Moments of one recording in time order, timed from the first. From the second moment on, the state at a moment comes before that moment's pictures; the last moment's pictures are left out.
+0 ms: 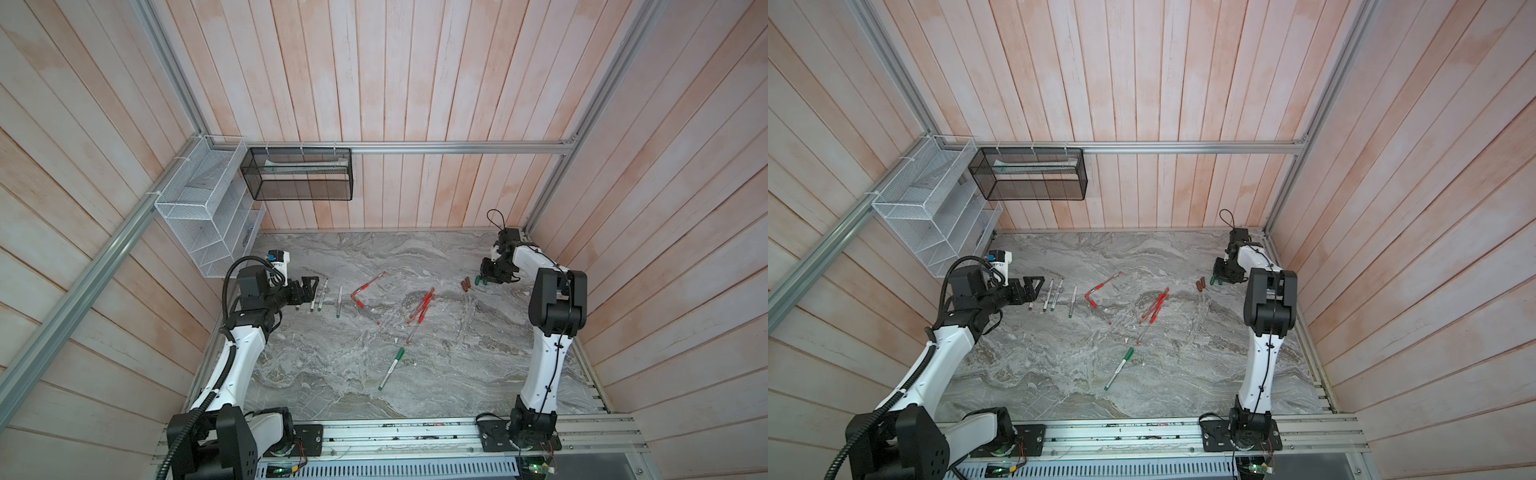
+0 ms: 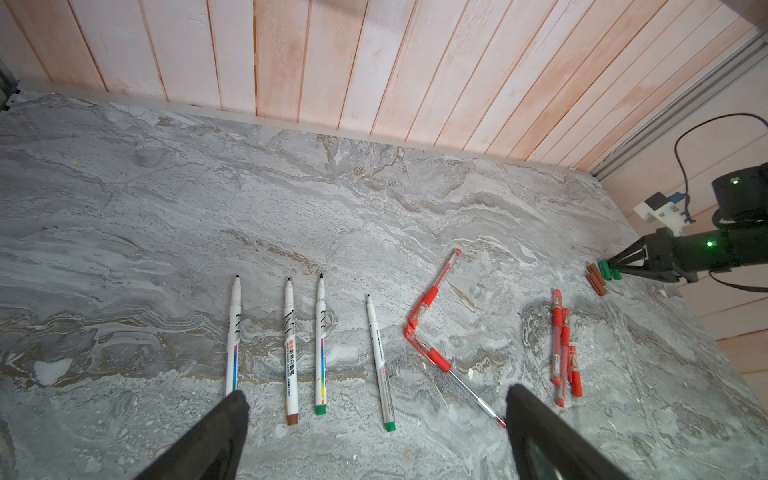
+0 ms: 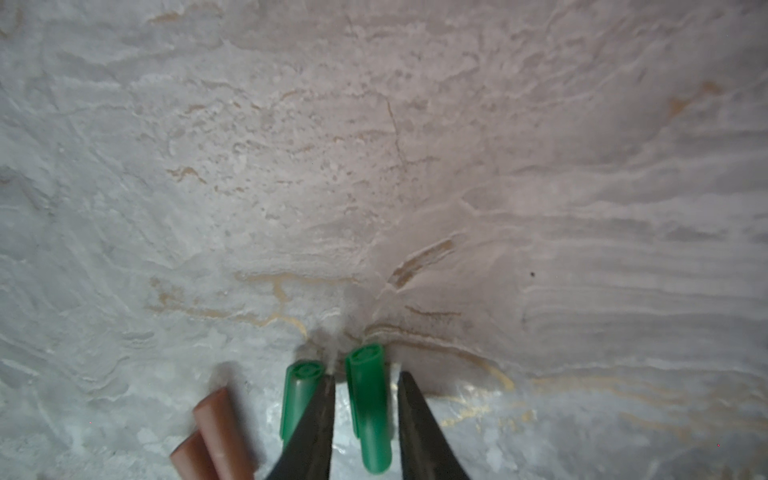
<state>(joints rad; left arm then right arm) 0.12 1.17 0.80 -0.19 0.48 -0.09 -0.06 2.21 1.70 -0.73 -0.13 0.21</state>
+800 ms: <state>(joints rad) 0.14 1.16 0.80 -0.18 0.52 -0.12 0.32 1.44 1.07 -0.64 -0.05 0.46</state>
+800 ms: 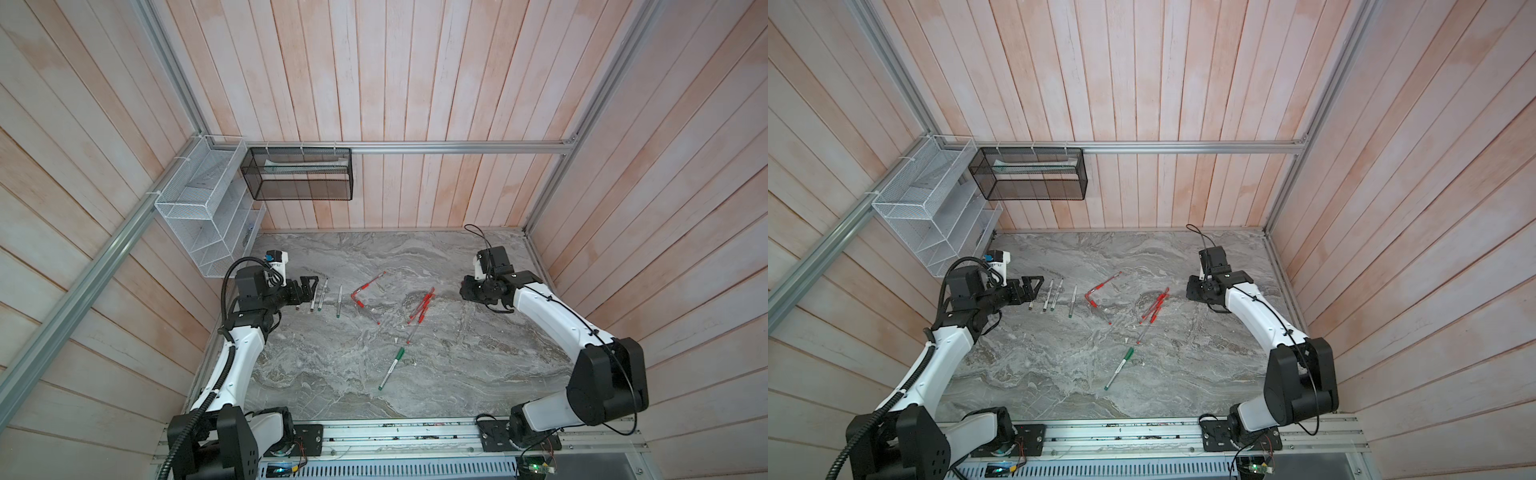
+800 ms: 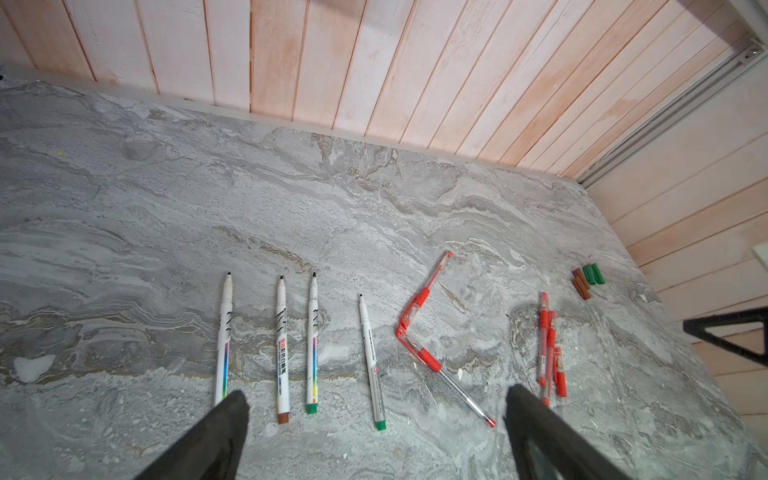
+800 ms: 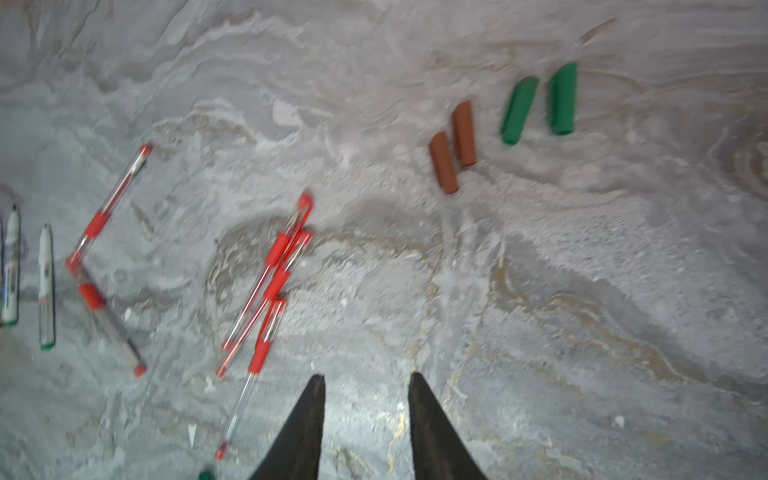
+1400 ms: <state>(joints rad) 0.13 1.17 0.80 -0.18 0.52 -0.13 0.87 1.42 0.91 -0.54 -0.01 0.86</state>
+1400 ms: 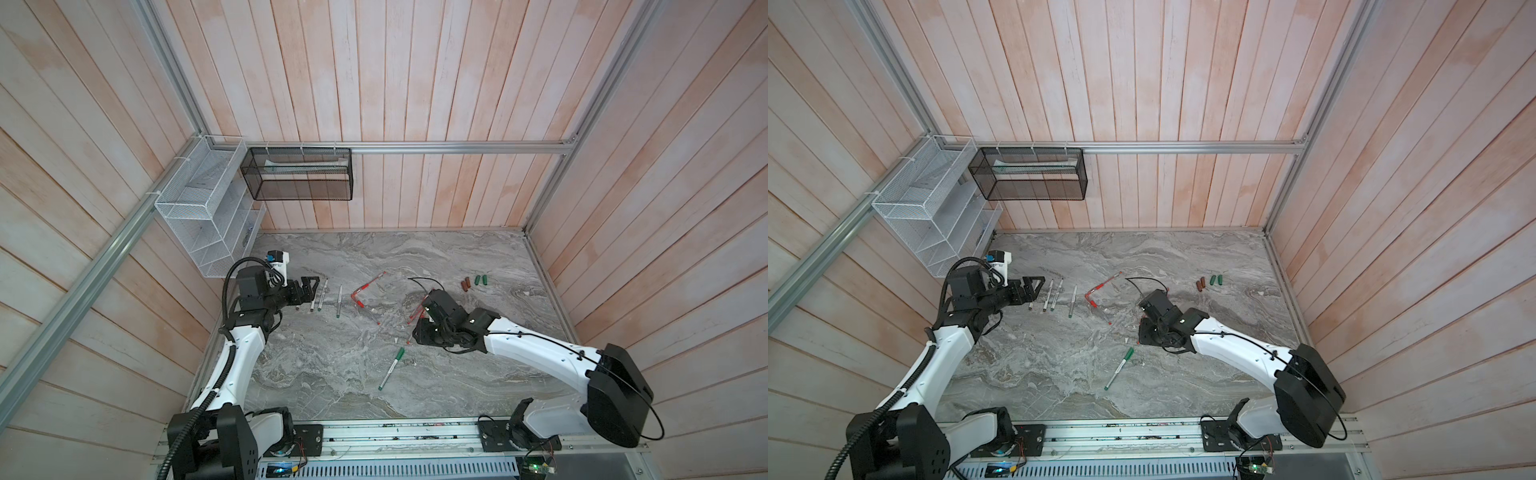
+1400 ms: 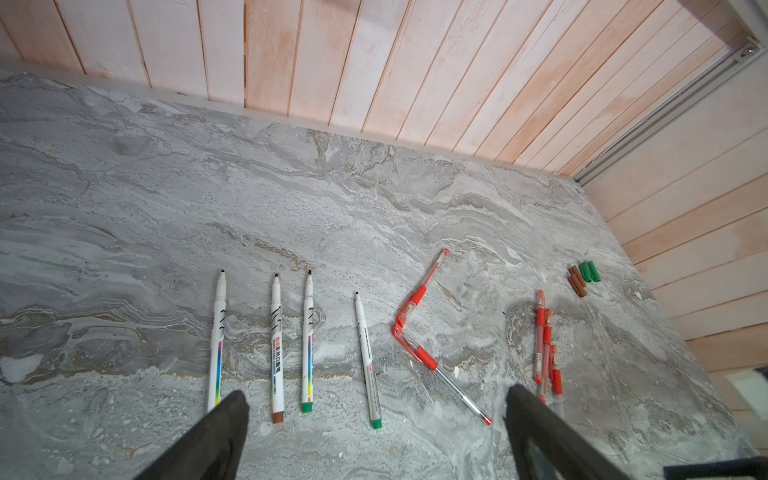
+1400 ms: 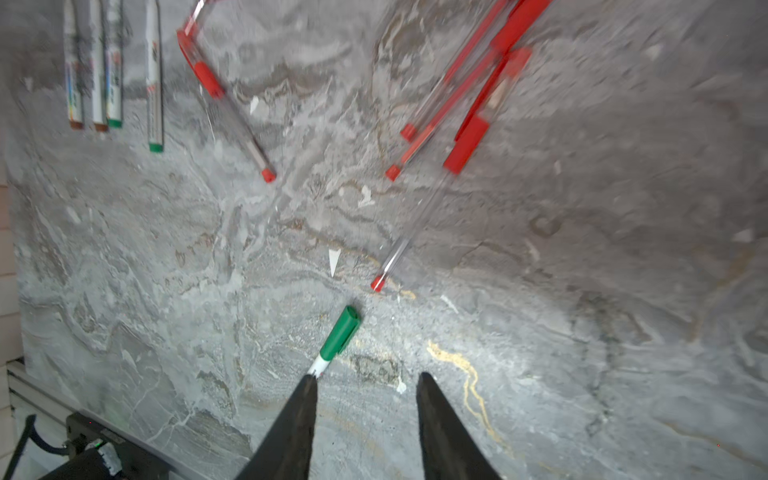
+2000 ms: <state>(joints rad) 0.14 1.18 0.80 -0.18 0.53 -0.14 1.00 1.78 1.11 -0.59 -0.11 0.82</state>
